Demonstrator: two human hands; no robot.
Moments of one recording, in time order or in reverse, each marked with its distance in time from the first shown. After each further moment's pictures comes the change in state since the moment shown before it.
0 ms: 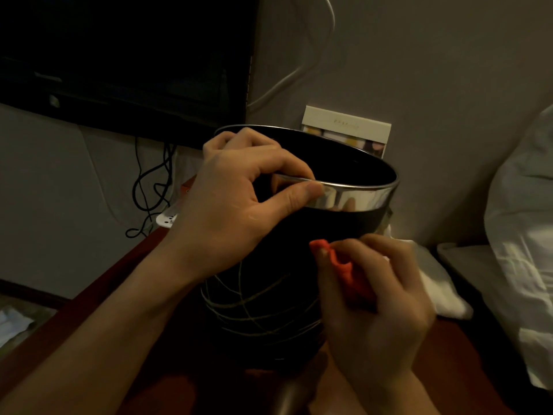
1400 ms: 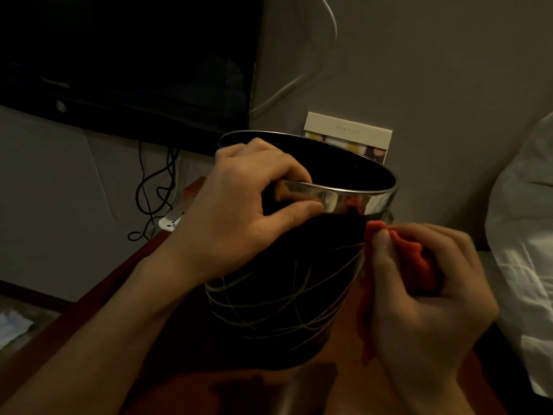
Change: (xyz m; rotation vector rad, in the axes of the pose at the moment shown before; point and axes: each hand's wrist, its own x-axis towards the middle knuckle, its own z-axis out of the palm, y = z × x) left_hand 0.003 0.000 -0.004 0.114 -0.064 0.118; right_hand 0.025 0.001 -0.019 0.122 0.091 0.130
